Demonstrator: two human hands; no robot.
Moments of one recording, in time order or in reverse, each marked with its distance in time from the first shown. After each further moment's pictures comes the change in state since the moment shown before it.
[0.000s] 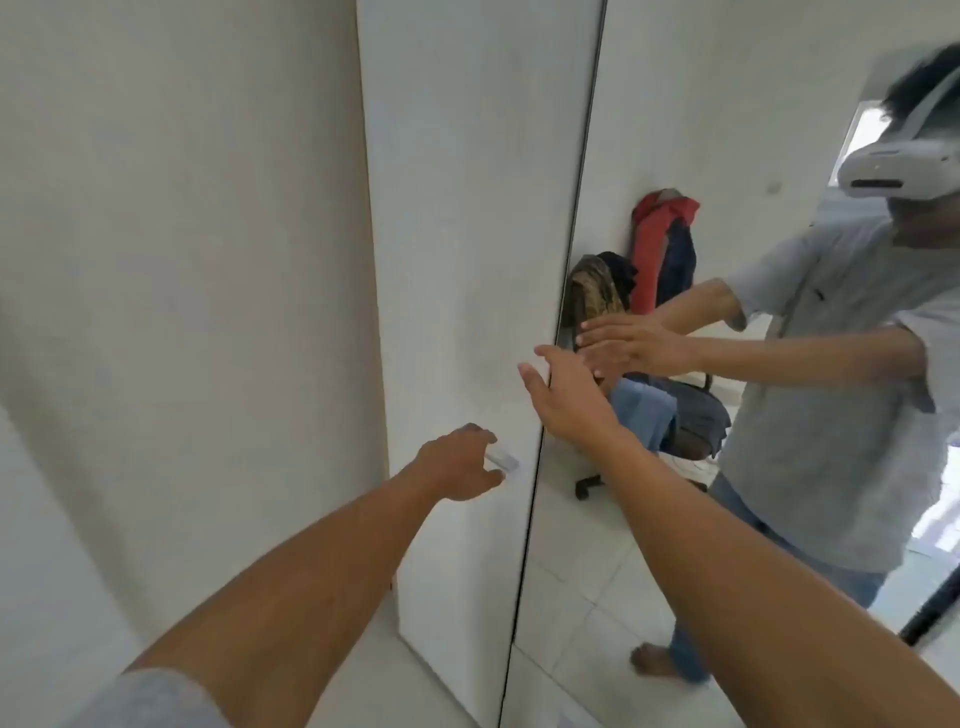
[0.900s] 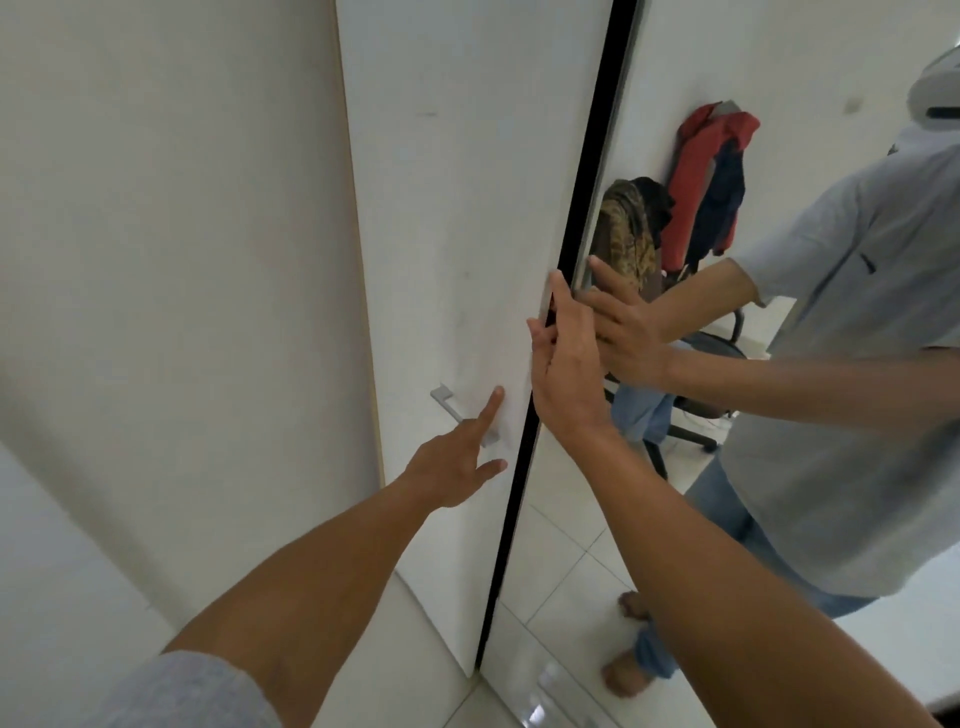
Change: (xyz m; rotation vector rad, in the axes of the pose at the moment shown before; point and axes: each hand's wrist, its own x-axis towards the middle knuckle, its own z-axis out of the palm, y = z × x) left_hand 0.046 -0.024 0.086 -0.146 0.015 0.050; right_hand 0.047 0.062 0.064 0.144 0.406 -0.335
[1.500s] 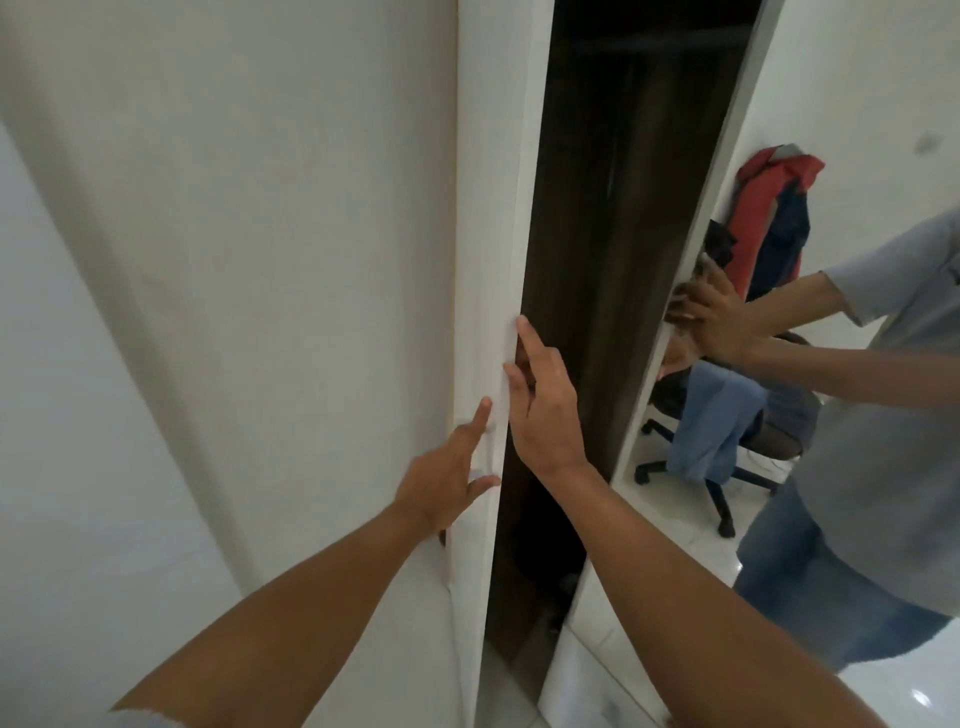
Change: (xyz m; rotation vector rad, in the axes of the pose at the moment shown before) left_hand -0.112 -0.060 -0.063 0.025 0.334 -0.005; right_hand -0.042 -0.132 0.060 0.246 -0.093 0.005
